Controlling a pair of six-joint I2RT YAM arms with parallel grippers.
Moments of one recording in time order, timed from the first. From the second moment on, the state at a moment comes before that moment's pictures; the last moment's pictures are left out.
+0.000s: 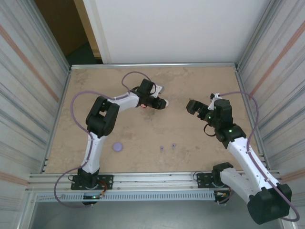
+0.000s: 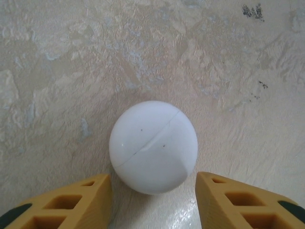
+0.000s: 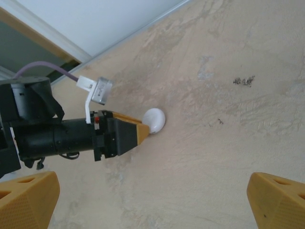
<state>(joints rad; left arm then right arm) -0.56 2.23 1.58 -0.24 0.40 -0.15 0.26 0.87 0.67 -0.27 -0.13 0.64</state>
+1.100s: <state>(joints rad) -0.35 1.54 0.99 0.12 0.33 -0.35 0.80 0.99 0.68 -0.07 -0.24 0.12</state>
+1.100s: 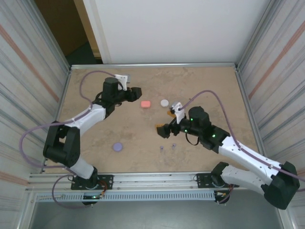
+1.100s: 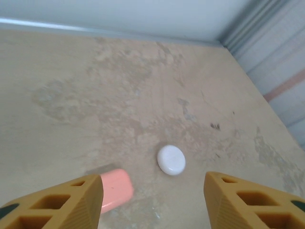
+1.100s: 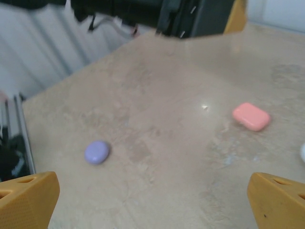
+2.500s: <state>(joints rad) -0.25 1.07 0.75 0.12 0.06 -0.34 1.12 1.95 0.96 0.48 -0.29 -0.29</state>
